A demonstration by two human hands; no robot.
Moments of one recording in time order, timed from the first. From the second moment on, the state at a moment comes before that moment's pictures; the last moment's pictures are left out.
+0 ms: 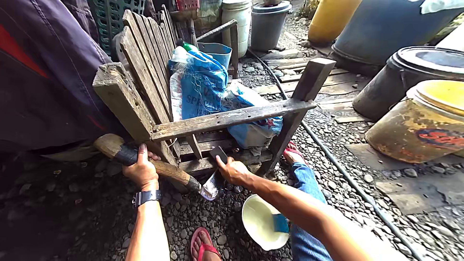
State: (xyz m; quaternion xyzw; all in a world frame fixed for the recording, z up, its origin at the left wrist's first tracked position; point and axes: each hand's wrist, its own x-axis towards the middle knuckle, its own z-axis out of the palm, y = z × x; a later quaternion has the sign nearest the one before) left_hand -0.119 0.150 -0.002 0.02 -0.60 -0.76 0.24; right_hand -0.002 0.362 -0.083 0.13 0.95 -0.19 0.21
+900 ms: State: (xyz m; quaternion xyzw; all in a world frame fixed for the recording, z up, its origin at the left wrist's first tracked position) left_hand -0.118 0.151 0.000 0.02 -0.61 -0.76 0.24; right_hand -0.029 0.398 -0.083 0.17 0.94 -0.22 0.20
